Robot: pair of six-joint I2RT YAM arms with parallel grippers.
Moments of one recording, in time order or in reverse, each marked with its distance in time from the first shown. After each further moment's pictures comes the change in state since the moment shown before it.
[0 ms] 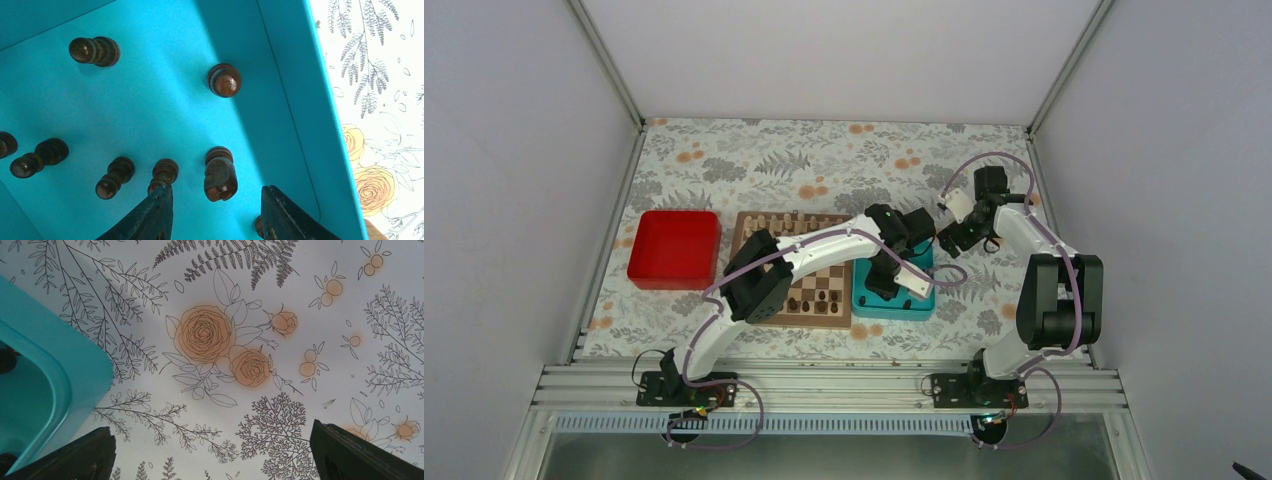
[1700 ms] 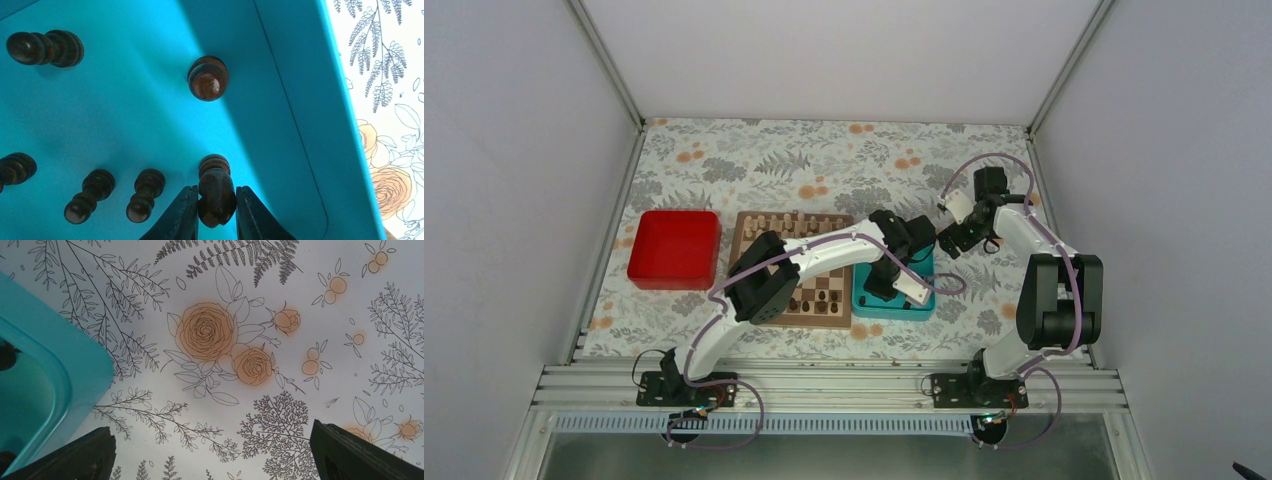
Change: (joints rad) left arm -0.012 0.027 -0.012 -0.003 -0.024 0.039; right arm 0.000 0.000 -0.005 0.000 0.000 -0.004
